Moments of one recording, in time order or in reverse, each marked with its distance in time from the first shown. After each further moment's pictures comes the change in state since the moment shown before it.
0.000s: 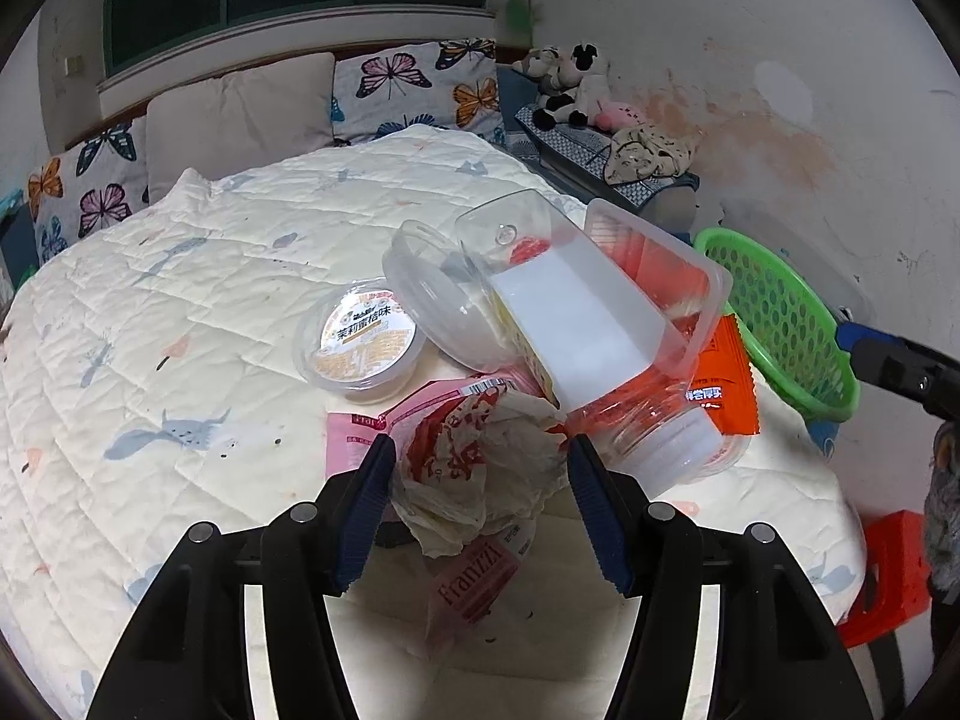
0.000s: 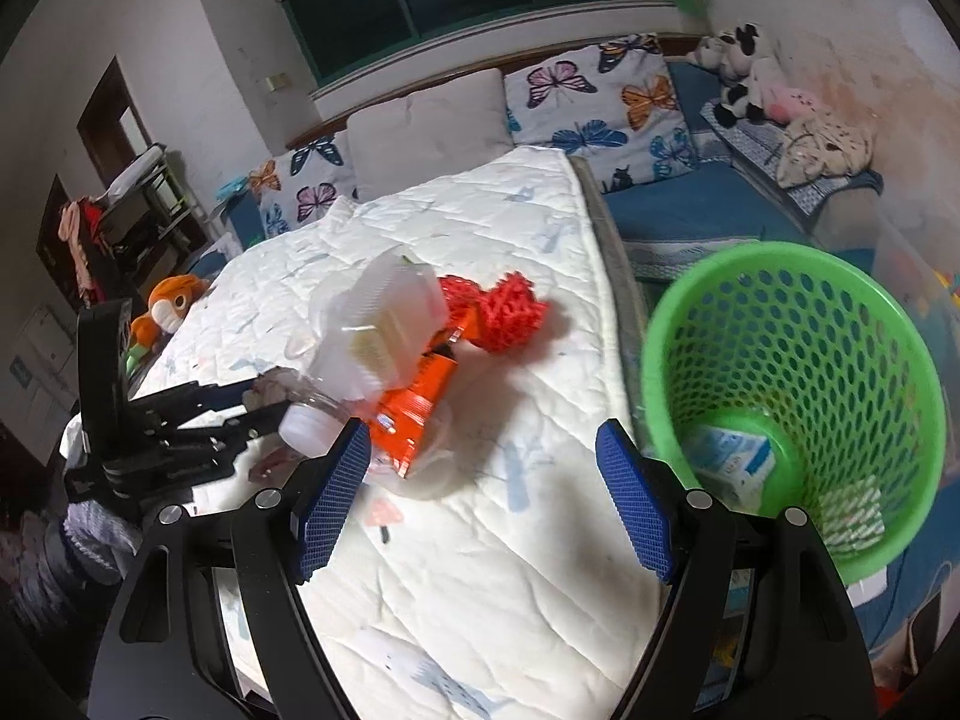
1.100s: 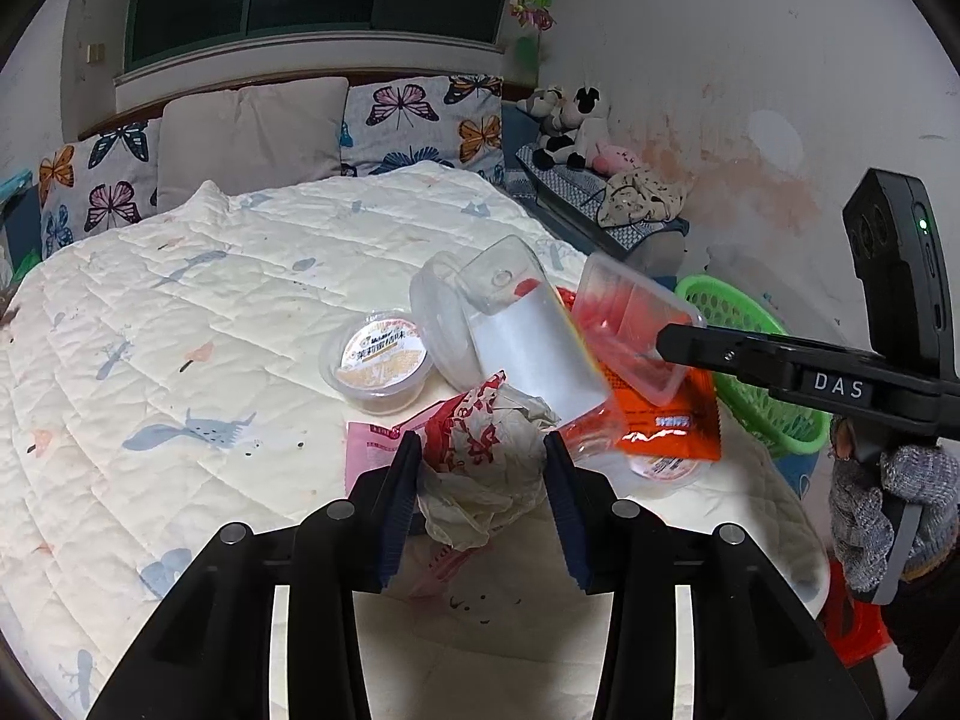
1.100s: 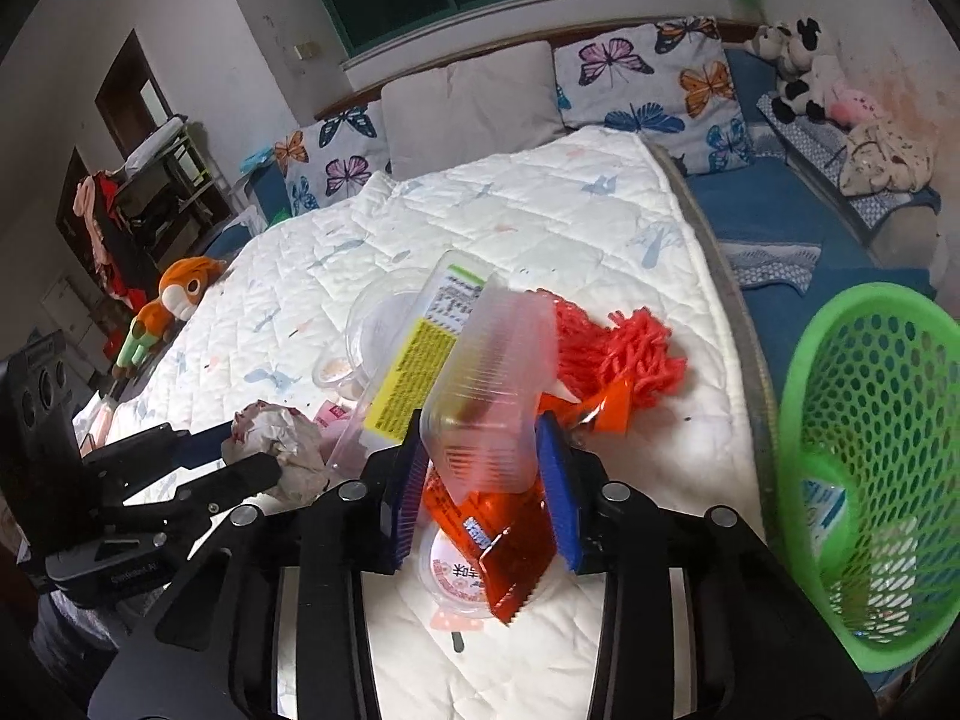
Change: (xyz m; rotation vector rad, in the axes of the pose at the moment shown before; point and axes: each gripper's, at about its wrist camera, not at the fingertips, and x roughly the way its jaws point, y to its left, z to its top) left arm -0.036 0.007 -0.004 -0.062 -0.090 -0.041; right arm 0.060 0.033 0.033 -0.036 0.045 0.063
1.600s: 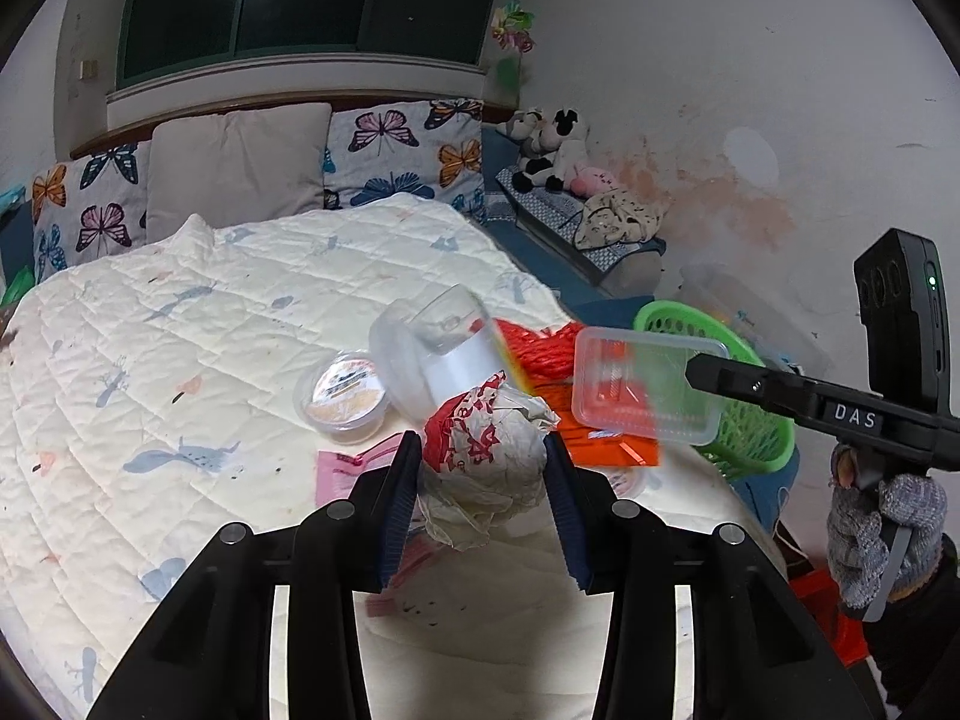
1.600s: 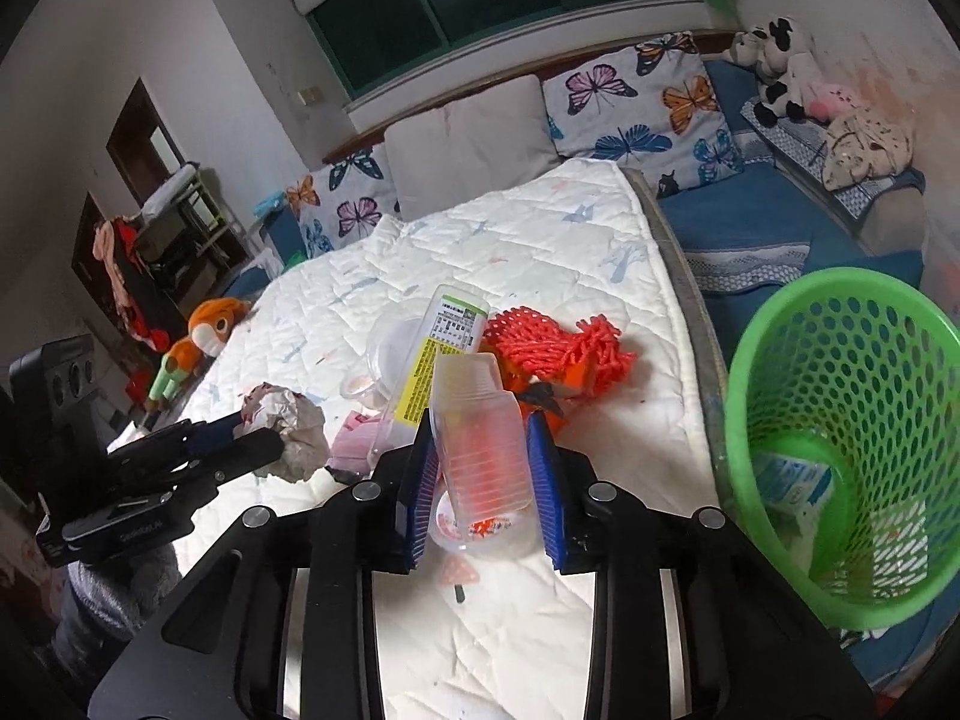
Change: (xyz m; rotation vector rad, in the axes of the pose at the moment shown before) left arm -0.026 -0.025 0.014 0.014 -0.046 -0.034; right arm -0.058 -0.021 -0.013 0.067 -0.078 0.052
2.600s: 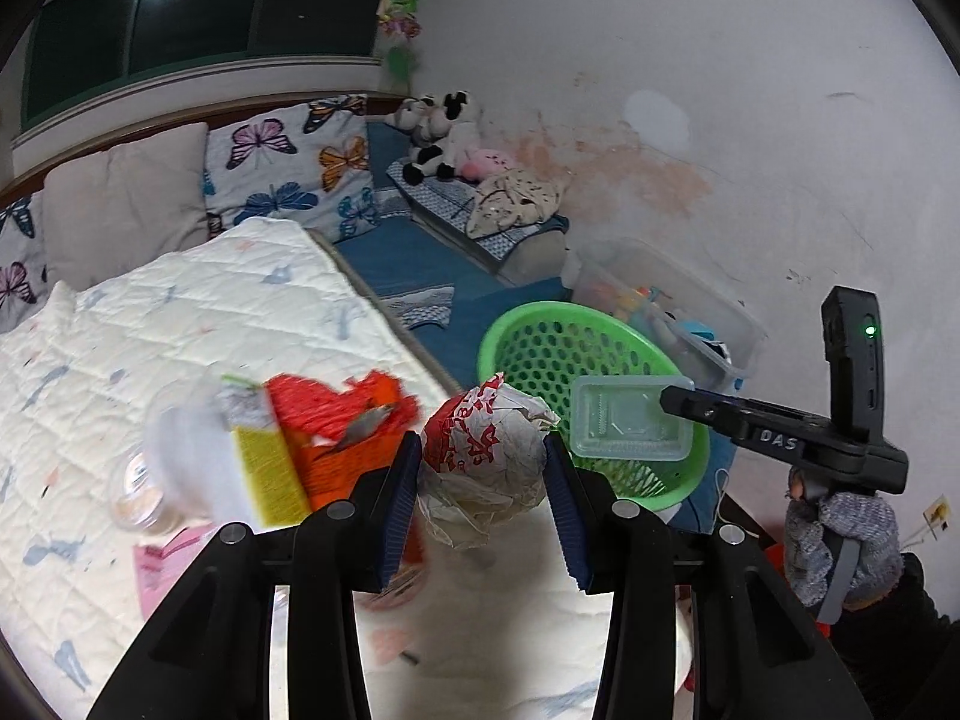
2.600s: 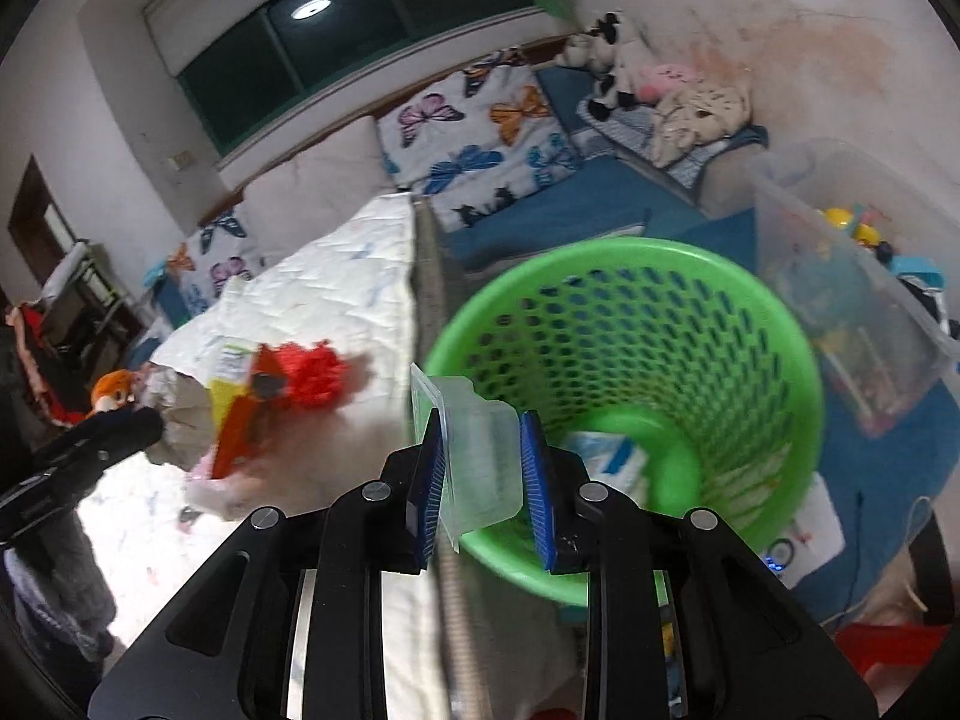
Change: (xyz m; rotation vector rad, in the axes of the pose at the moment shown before) left arm 0.055 -0.115 0.045 0.128 0.047 -0.176; right arm -0.073 -0.130 -0.027 0.177 -0.062 -0.297
